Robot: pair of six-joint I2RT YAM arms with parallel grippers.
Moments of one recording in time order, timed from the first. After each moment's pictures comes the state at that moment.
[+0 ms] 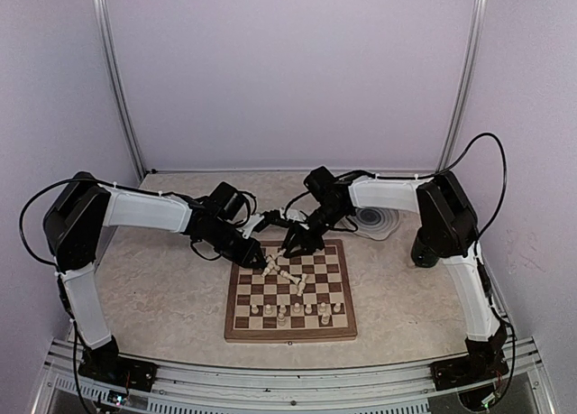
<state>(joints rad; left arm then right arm) -0.66 1.89 1.17 -0.33 0.39 -0.09 0.68 2.36 1.88 -0.66 -0.72 -0.85</state>
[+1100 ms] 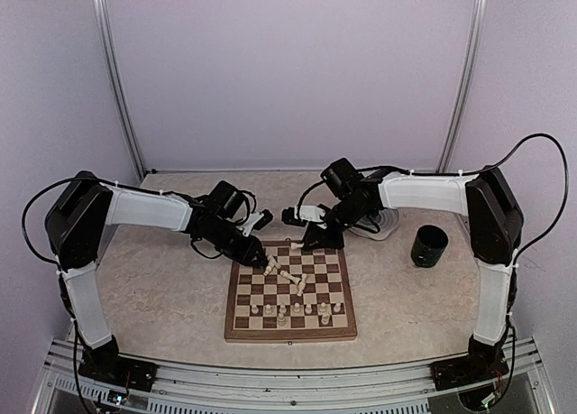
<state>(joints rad) -0.65 1.90 1.18 -0.32 0.42 -0.11 0.70 2.02 1.52 -0.54 -0.44 -0.79</state>
